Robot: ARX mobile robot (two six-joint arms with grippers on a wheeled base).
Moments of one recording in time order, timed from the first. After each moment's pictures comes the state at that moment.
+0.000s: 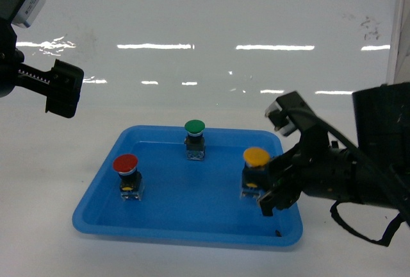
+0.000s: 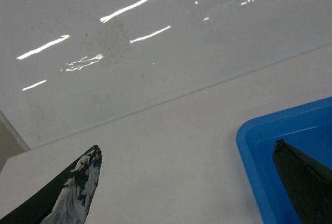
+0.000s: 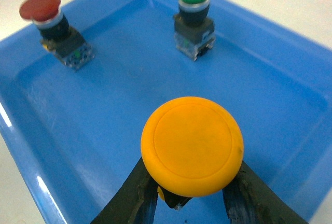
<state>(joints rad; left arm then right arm) -0.02 1.77 0.76 0.73 -0.07 0.37 0.25 2.17 0.94 0.68 -0.51 -0.17</state>
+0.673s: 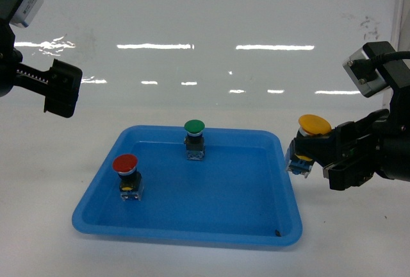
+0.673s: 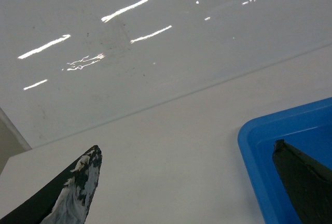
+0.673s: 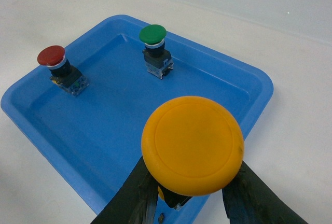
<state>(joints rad) -0.02 1.77 0.76 0.73 -0.07 0.37 0.15 1.84 0.72 0.66 -0.49 -0.10</state>
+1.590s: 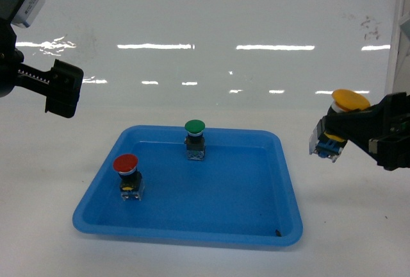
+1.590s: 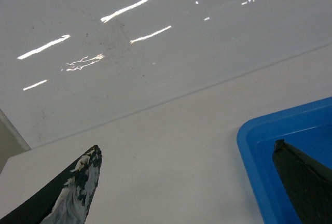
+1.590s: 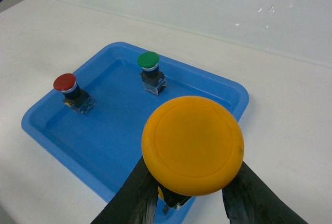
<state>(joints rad) -0.02 1.77 0.76 0.73 -0.07 0.37 0.11 1.62 0.63 0.57 -0.47 -0.05</state>
